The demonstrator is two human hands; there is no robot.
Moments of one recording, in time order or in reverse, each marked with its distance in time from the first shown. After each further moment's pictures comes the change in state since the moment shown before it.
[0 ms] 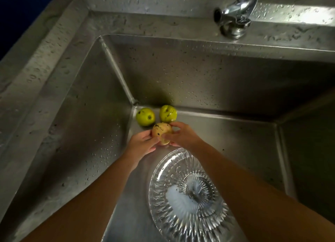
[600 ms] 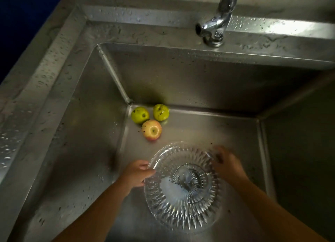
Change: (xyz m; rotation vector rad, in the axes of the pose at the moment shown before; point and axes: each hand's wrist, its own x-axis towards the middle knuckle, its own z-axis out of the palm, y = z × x) left_hand -0.065 -0.038 0.000 0.279 -0.036 -0.333; right_hand -0.087 0.102 -0.092 -0.550 0.394 -0.012
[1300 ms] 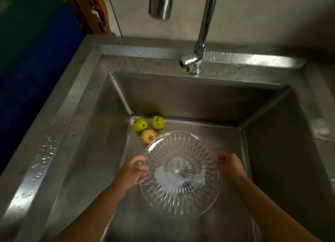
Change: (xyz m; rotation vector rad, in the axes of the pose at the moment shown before) left_hand -0.072 0.023 -0.005 -0.142 0.093 0.199; right_hand -0.042 -0.019 -0.063 0.184 0.054 0.081
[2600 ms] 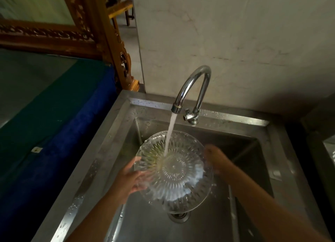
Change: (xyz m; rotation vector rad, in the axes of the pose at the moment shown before) left_hand -0.115 0.093 -0.049 -0.312 -0.077 0.216; right_hand -0.045 -0.175 -0.099 0.028 -0.149 -0.166
